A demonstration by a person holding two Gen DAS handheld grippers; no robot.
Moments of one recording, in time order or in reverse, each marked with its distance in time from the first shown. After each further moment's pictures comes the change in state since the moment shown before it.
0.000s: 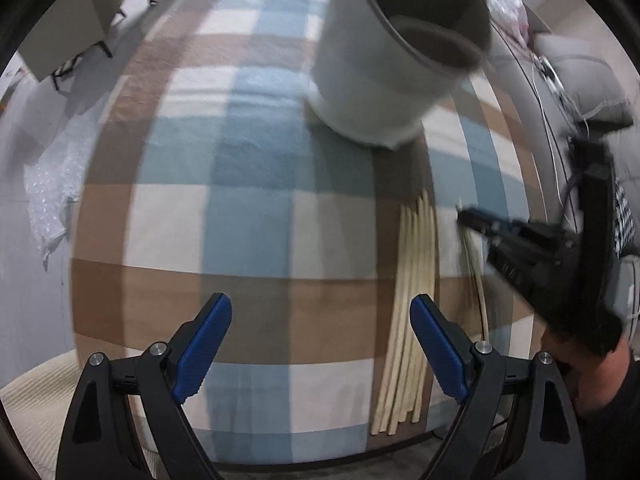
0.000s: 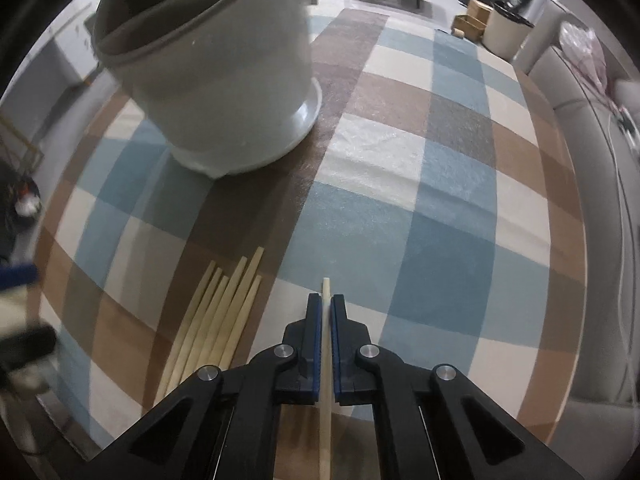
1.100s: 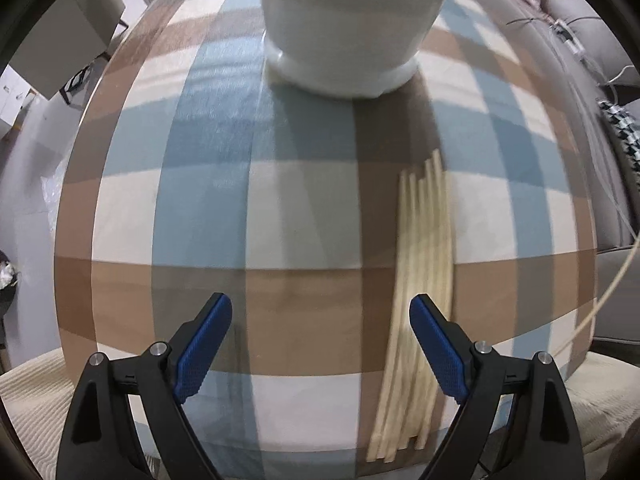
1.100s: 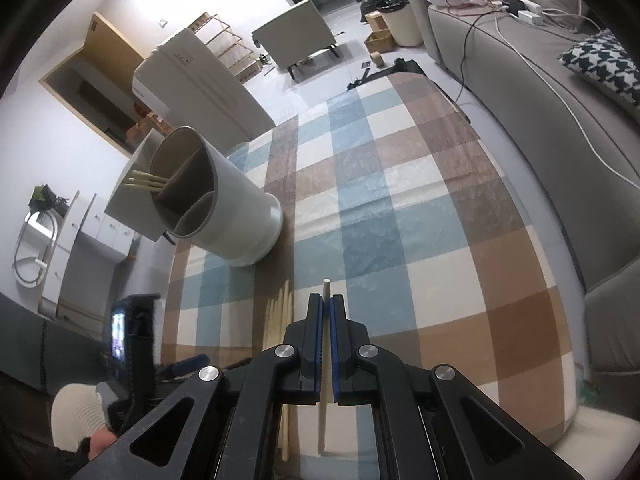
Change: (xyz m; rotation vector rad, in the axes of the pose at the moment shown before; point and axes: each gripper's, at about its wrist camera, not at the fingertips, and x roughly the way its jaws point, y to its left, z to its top) left arm 0.037 -0.041 -0.013 0.039 0.017 0.142; right arm -0.089 -0.105 -0.039 0.501 -0.280 0.282
